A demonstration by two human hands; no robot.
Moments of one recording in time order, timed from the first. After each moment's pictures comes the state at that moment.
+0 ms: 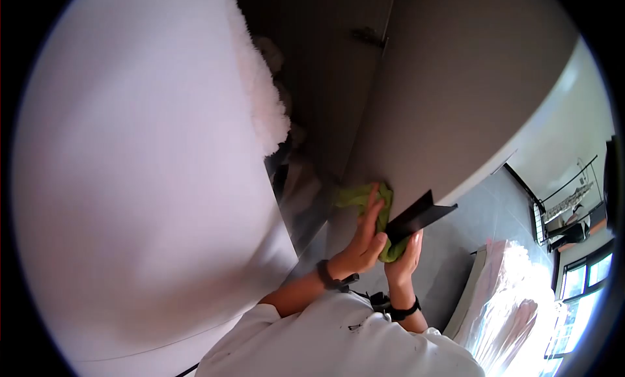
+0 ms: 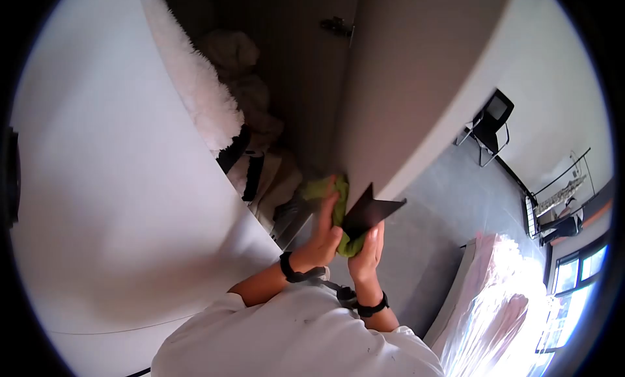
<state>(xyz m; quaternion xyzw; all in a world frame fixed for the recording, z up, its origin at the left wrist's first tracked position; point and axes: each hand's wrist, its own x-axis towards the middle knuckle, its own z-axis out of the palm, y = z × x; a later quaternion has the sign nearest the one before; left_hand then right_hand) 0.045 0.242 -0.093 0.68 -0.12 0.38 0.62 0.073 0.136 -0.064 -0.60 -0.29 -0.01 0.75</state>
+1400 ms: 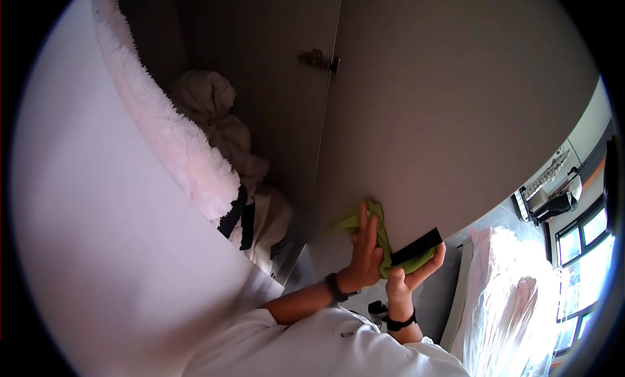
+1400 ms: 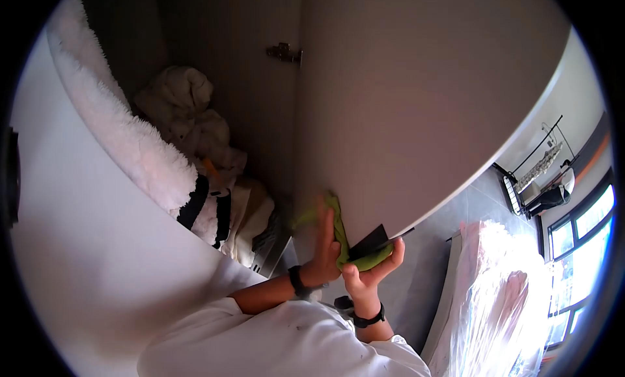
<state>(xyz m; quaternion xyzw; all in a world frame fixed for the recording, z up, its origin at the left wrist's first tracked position) 0.105 0.213 -0.093 0.72 -0.14 0.41 0.54 0.095 0.116 -0.058 -0.64 -0.24 -0.28 0.67</state>
